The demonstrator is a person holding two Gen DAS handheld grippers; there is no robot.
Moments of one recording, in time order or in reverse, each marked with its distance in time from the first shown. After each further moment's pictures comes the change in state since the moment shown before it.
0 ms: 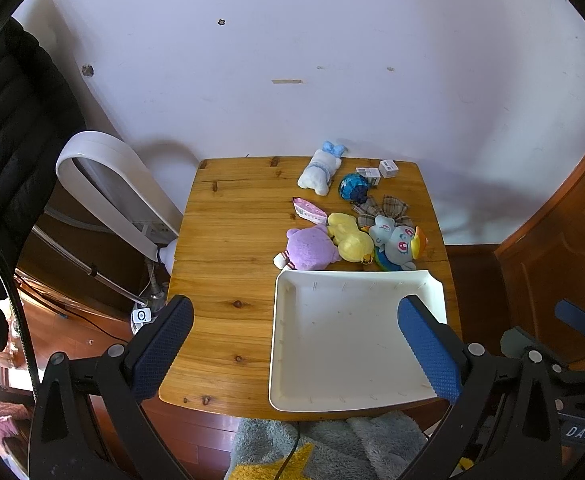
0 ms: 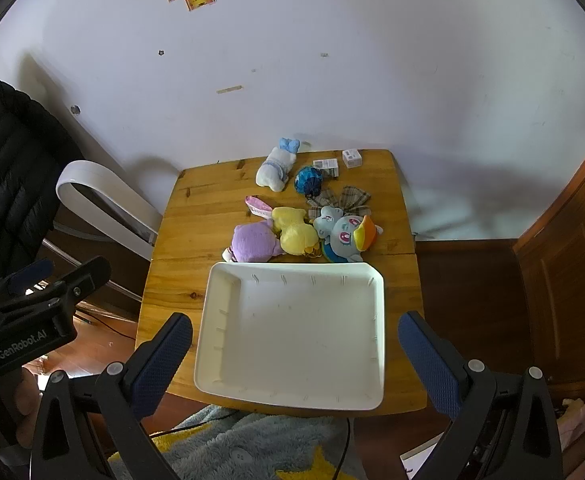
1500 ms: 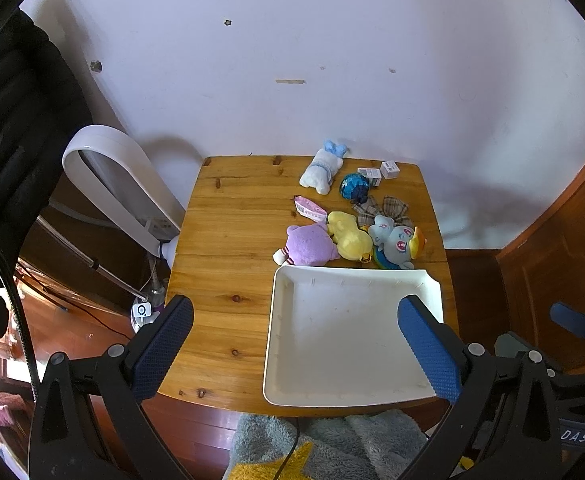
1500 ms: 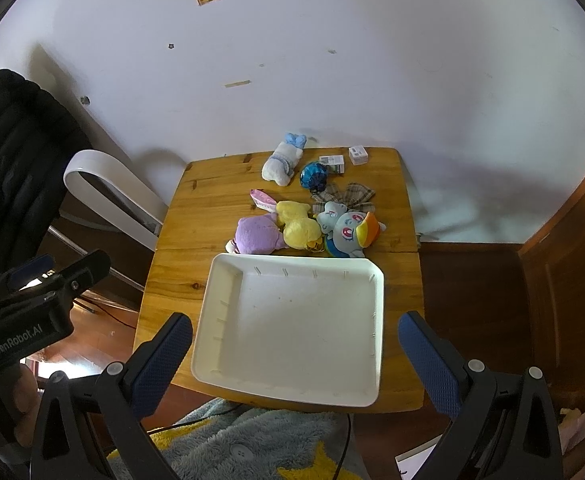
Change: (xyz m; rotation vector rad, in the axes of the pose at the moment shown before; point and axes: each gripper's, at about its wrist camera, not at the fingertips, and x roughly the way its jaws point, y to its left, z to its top) left arm -0.008 -0.006 -0.010 -0.016 -0.006 -0.001; right arm 0.000 -0.004 -0.002 -0.090 -0.006 0.061
